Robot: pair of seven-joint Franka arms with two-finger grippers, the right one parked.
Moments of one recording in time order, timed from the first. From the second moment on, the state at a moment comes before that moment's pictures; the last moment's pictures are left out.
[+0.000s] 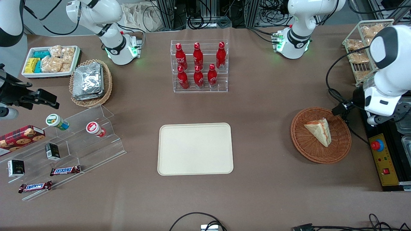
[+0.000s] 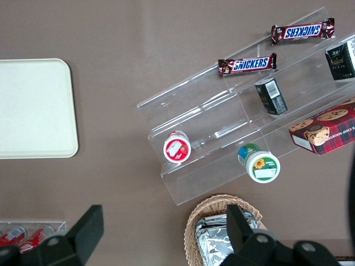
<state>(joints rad) 0.07 -0.02 -0.05 -2.02 0.01 1.95 -0.45</state>
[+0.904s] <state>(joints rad) 0.10 0.07 -0.05 -2.25 0.06 2.35 -0.61</state>
